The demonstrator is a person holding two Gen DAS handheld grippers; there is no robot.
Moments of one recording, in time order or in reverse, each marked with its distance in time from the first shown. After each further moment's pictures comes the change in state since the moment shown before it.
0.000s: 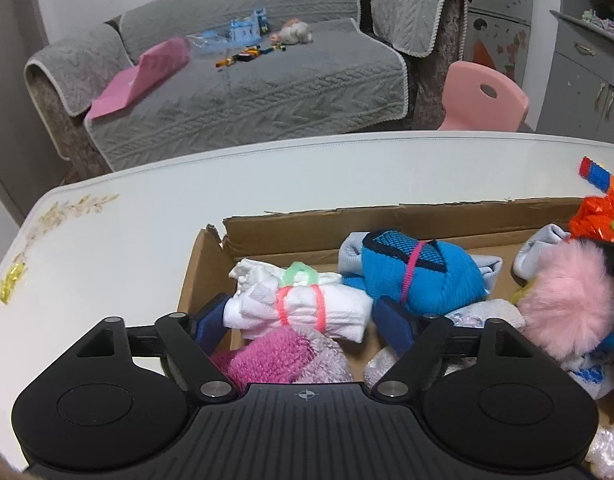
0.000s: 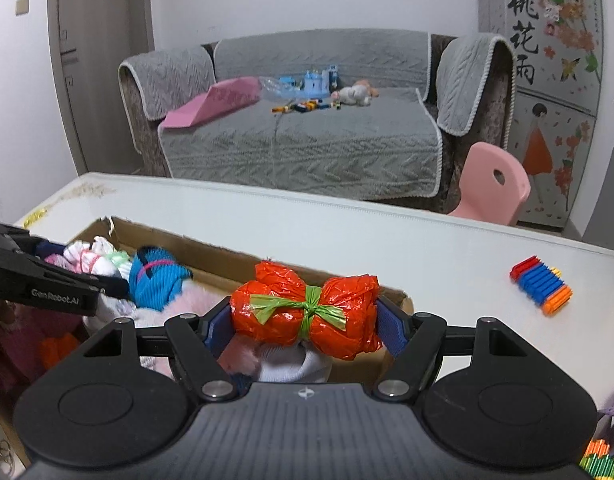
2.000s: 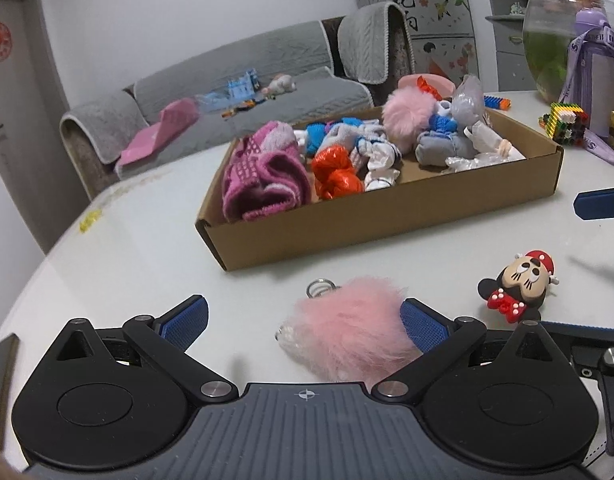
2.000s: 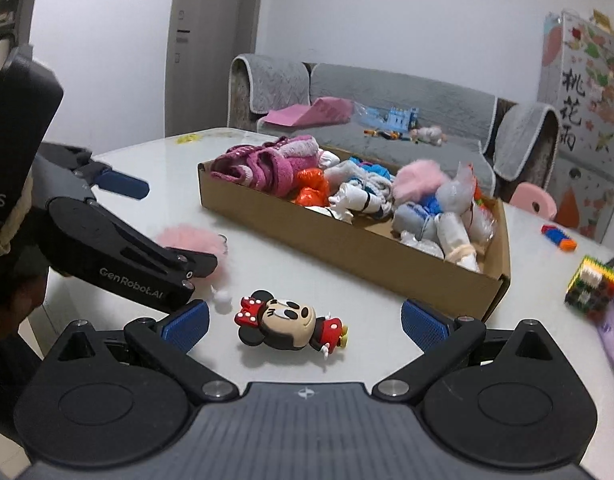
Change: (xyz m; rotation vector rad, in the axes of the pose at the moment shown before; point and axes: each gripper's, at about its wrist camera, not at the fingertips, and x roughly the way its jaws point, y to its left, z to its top) left arm -0.140 -0.032 -0.206 0.120 -0.208 0.044; right arm -0.110 0.120 -0.137 -0.216 -0.102 0.095
